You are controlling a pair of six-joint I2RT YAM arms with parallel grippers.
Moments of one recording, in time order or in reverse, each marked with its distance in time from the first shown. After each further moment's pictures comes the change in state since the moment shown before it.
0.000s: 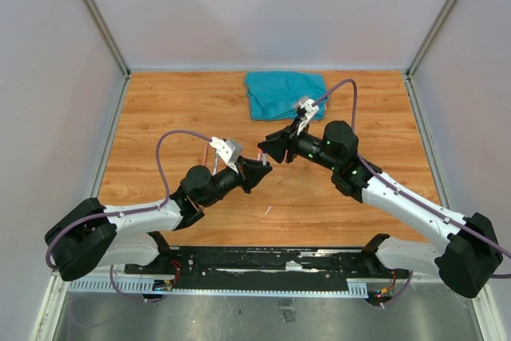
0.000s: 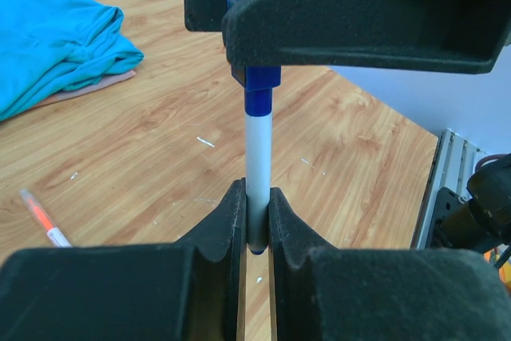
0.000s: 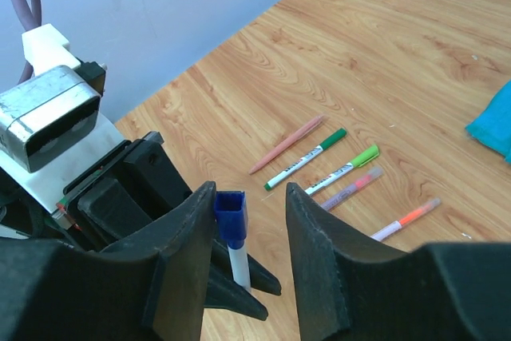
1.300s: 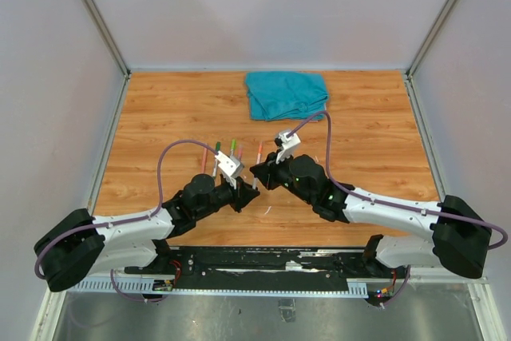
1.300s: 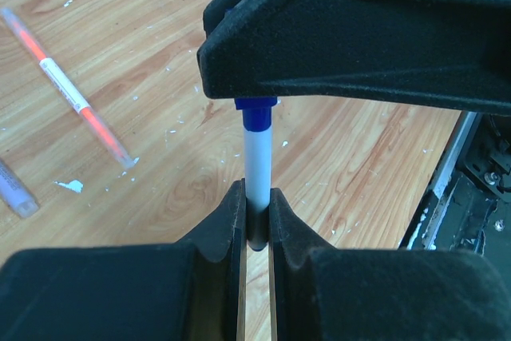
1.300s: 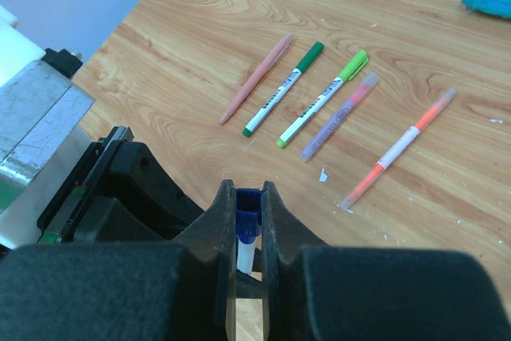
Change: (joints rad) left arm -0.008 -0.118 -0.097 -0.339 -0.007 0.006; right arm 0.320 0.100 -0.145 0.042 0.510 0.106
